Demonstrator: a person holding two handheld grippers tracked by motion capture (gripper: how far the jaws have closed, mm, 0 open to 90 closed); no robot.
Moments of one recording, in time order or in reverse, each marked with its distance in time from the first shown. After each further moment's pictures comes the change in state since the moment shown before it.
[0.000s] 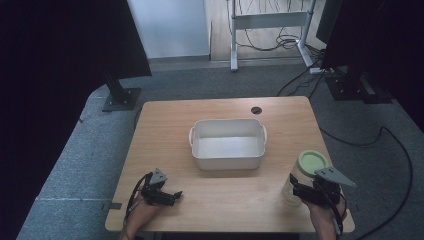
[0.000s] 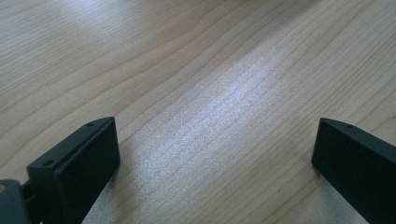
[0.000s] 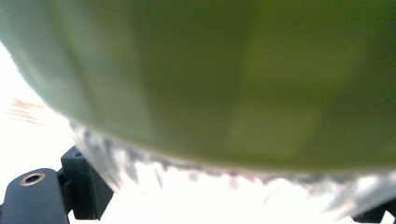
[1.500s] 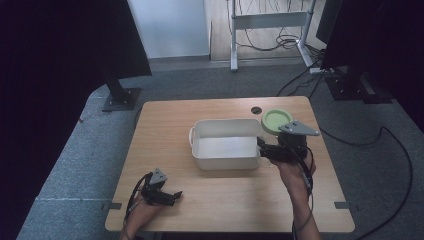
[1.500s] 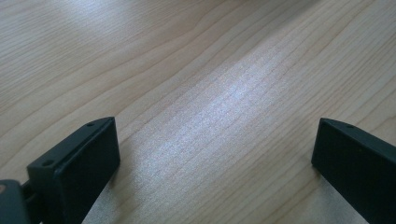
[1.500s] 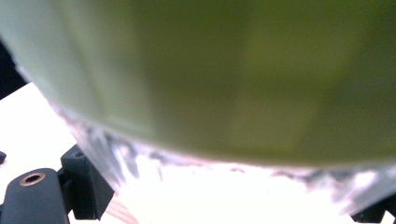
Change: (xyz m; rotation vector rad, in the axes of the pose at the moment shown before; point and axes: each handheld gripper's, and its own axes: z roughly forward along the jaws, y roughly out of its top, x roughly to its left) left arm 0.000 0.000 0.000 -0.001 0.000 -0.001; right arm 0.069 0.125 0.037 -0.036 0.113 -0.094
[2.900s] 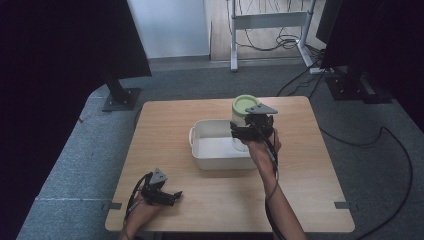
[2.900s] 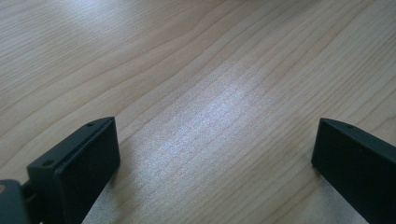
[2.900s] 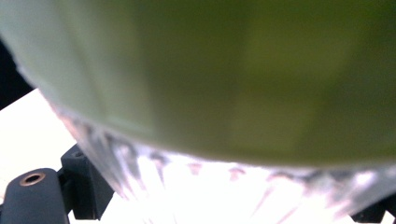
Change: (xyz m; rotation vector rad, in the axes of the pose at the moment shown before) left arm 0.000 0.000 0.000 0.001 0.000 0.000; right arm 0.034 0.026 0.098 0.018 0.041 -0.023
